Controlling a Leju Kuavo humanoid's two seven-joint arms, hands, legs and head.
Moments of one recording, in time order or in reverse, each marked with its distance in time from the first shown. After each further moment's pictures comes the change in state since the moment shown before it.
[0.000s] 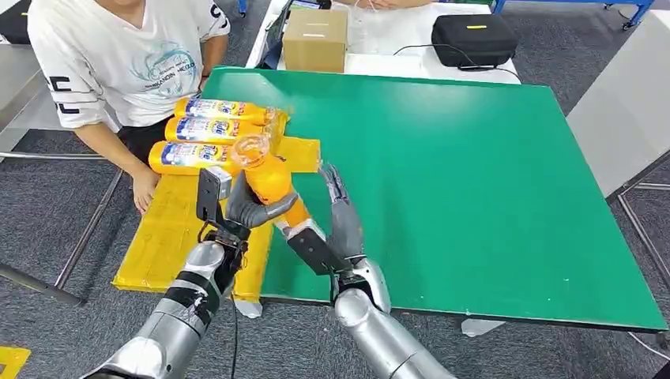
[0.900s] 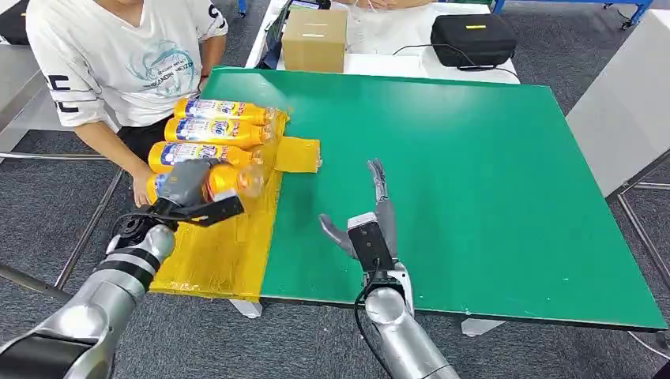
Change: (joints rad) left arm -0.164 0.317 -0.097 0.219 -1.008 0.280 0.048; right arm 0.096 -0.048 -0.143 -0.193 -0.139 0.098 -0.073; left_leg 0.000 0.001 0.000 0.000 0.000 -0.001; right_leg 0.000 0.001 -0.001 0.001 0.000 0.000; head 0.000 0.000
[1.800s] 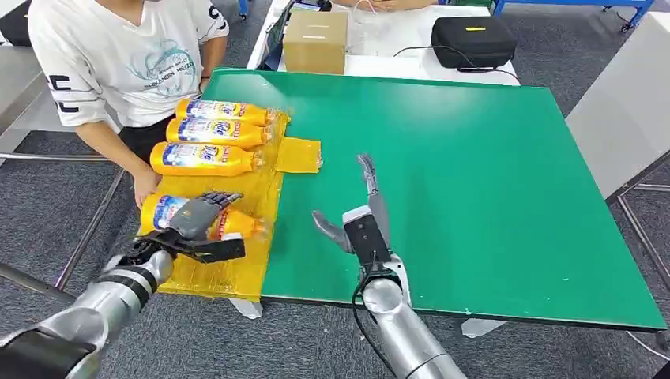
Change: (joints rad) left arm 0.034 -0.005 -0.153 0.197 0.208 0.082 -0.122; right arm -0.064 0.013 0.011 0.080 -0.039 0.042 -0.034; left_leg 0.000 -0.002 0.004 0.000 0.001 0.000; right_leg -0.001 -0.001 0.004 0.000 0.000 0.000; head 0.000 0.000
